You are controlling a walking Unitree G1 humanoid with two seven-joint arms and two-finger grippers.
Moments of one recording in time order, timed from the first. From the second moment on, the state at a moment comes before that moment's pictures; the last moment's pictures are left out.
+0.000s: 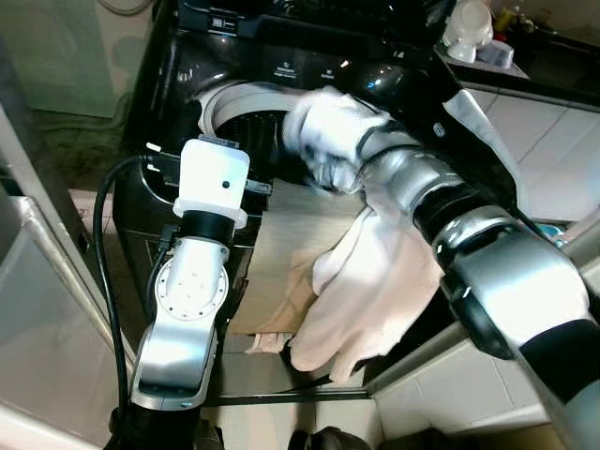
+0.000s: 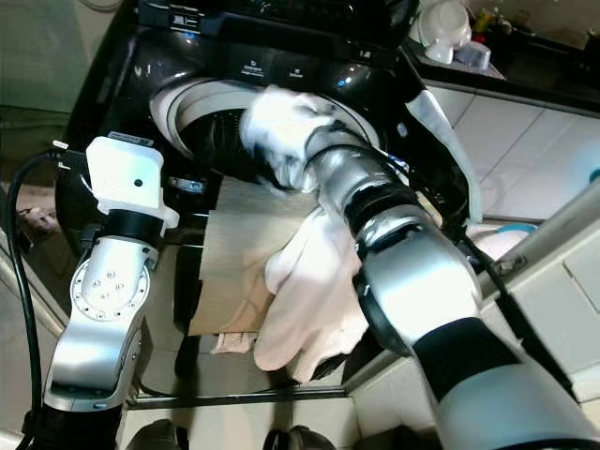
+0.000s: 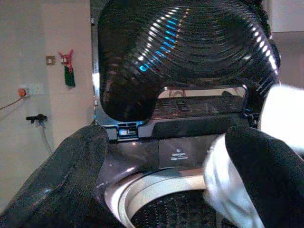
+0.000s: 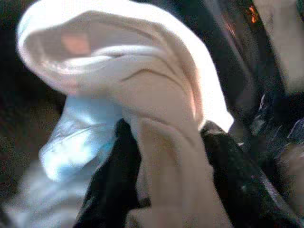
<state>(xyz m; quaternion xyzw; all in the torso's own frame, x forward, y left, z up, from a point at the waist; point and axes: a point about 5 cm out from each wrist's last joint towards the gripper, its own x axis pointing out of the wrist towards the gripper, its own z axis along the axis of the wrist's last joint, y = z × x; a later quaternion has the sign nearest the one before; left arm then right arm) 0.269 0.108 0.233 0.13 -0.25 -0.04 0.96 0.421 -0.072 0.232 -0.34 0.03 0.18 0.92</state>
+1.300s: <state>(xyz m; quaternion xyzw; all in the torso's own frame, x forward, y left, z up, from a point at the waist) 0.286 0.107 0.222 0.14 -0.23 -0.07 0.96 0.406 -0.143 0.295 0.05 -0.26 0.16 0.95</state>
